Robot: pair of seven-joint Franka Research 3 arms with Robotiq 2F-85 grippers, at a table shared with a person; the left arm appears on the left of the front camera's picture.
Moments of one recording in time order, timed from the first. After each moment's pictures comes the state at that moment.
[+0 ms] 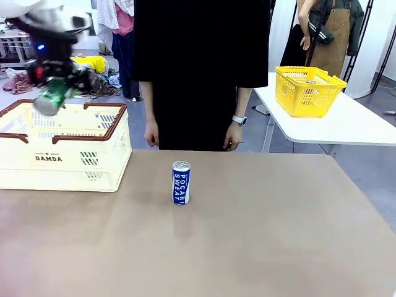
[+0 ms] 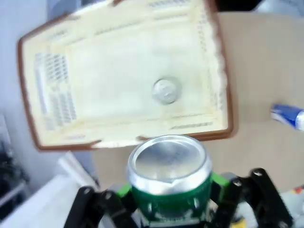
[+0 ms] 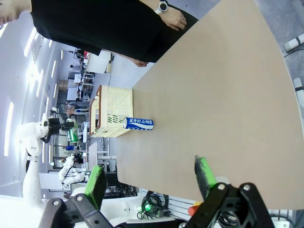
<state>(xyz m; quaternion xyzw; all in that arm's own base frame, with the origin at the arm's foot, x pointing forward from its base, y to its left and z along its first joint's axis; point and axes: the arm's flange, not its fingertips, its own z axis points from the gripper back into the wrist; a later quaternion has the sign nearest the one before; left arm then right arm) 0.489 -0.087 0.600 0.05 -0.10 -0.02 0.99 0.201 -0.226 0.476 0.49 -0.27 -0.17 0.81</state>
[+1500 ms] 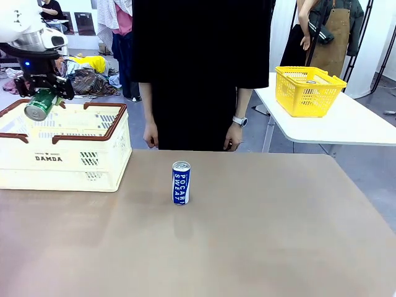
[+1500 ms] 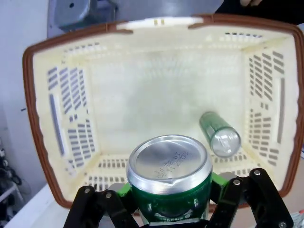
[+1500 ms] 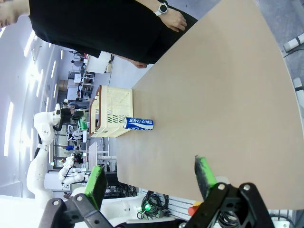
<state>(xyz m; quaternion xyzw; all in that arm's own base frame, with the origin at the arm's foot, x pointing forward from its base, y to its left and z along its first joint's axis) 0.588 -0.001 0.545 0.03 -0.10 -0.01 0.99 0.201 -0.226 0.476 0.49 -0.27 -0.17 0.81</state>
